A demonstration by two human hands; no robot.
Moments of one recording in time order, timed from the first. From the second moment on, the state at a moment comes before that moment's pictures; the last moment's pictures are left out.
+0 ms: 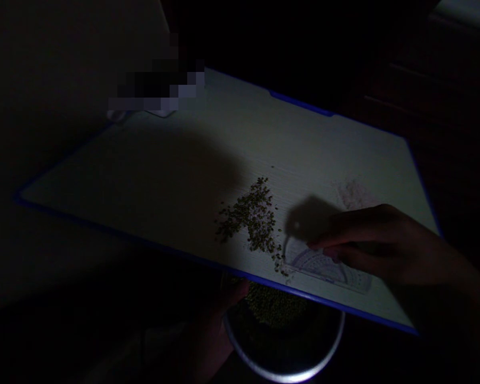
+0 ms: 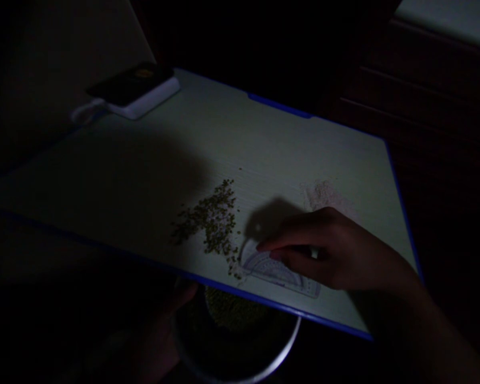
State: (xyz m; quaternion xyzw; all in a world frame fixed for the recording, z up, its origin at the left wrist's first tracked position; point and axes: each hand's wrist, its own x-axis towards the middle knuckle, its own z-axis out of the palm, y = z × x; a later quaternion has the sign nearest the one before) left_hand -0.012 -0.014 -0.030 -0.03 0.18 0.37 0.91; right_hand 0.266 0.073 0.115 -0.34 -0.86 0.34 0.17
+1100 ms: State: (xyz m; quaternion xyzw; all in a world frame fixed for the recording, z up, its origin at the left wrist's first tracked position) left_hand -0.009 -0.014 -0.027 -0.03 0.17 0.40 0.90; right_hand 0.253 0.070 0.118 -0.35 -0.86 0.33 0.17
